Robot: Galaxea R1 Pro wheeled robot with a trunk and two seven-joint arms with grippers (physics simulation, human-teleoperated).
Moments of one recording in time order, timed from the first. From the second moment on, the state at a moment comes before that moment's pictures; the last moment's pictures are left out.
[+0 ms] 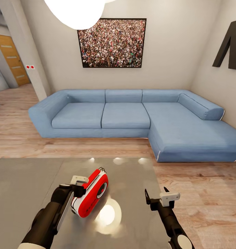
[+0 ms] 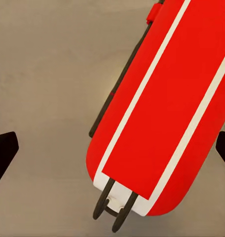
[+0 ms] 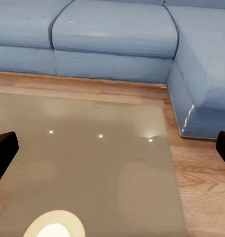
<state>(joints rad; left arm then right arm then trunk) -0.42 -0.01 -0.08 -1.27 -0.10 0.91 0.05 -0.02 0.06 0.06 -1.44 0.13 -0.05 -0.01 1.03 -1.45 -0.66</state>
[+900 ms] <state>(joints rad) -0.42 -0.01 -0.08 -1.27 -0.09 0.91 0.05 -0.02 0.06 0.06 -1.44 0.13 -0.05 -0.01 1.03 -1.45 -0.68</state>
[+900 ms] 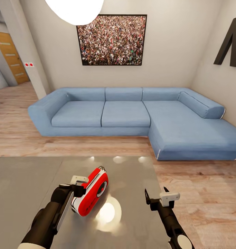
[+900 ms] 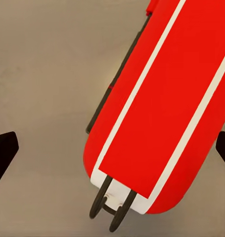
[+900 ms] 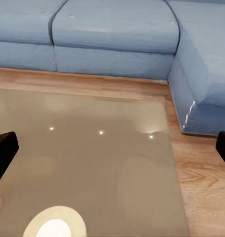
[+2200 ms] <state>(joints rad) -0.42 -0.01 -0.08 -1.26 -0.09 0.91 0.05 -0.02 0.06 0.06 -1.44 0.13 -0.05 -0.01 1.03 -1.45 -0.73</state>
